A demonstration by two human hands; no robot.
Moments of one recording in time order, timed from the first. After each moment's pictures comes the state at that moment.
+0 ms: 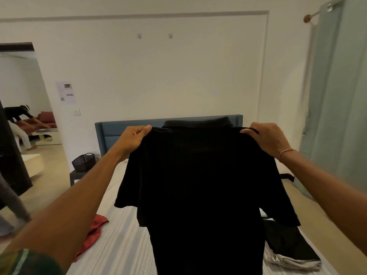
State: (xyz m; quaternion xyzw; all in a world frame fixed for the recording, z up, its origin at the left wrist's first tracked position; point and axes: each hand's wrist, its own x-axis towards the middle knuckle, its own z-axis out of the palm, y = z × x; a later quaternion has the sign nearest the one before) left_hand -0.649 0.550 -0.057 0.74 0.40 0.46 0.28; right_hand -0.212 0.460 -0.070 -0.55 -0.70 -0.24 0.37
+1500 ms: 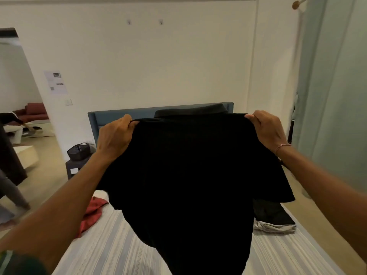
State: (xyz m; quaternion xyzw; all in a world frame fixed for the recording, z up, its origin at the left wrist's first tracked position) left_hand -0.675 0.456 -0.084 0.75 0.40 0.46 -0.24; right_hand -0.222 0.368 -0.097 -0.57 -0.63 -0.24 0.47
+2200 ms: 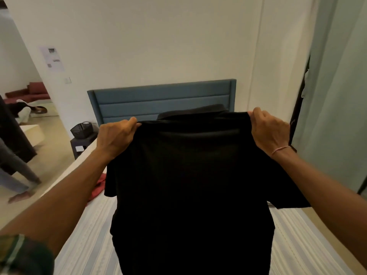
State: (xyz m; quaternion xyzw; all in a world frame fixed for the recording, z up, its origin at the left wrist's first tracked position) left_hand -0.663 0.429 -0.151 0.79 0.40 0.31 -0.36; right_hand -0.216 0.314 -0.167 -0.65 -0.56 -0.38 0.34
